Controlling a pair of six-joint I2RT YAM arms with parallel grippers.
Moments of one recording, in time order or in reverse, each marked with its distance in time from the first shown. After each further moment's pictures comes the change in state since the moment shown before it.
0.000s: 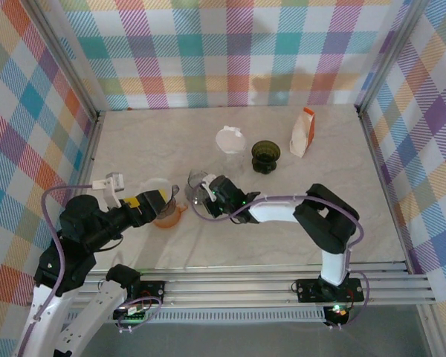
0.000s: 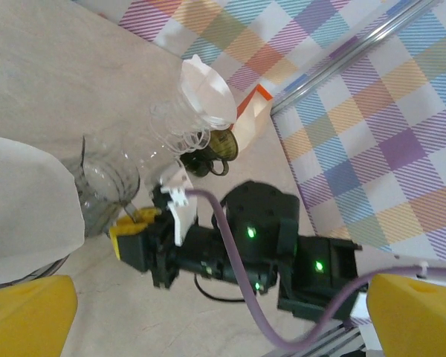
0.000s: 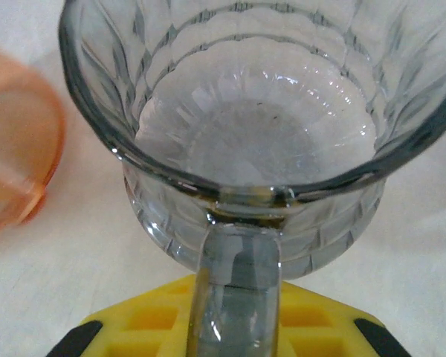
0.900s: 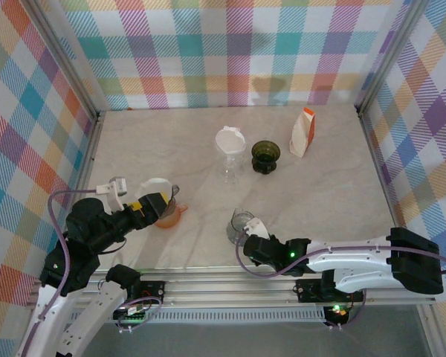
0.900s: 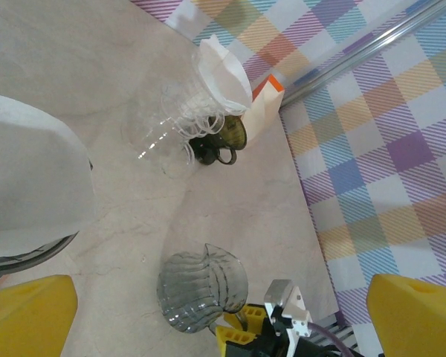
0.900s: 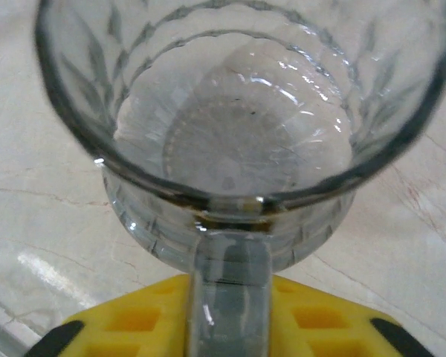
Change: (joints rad) left arm 0.000 -0.027 -0.072 0.012 0.004 -0.056; right arm 0.357 -0.673 -0.522 -0.398 0.379 0.423
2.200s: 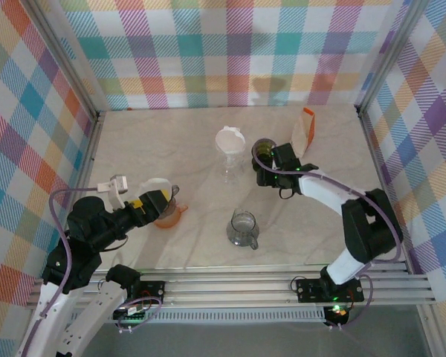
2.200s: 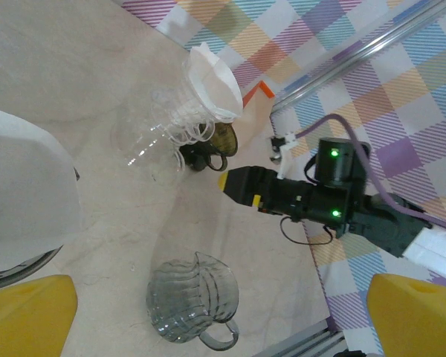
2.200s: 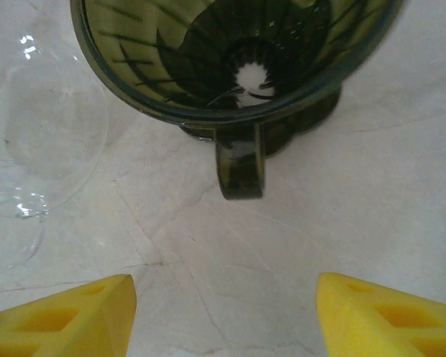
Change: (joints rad) left arm 0.000 0.012 -0.013 0.051 0.008 -0.018; right arm -0.890 0.461 0.516 -0.002 -0.440 -0.241
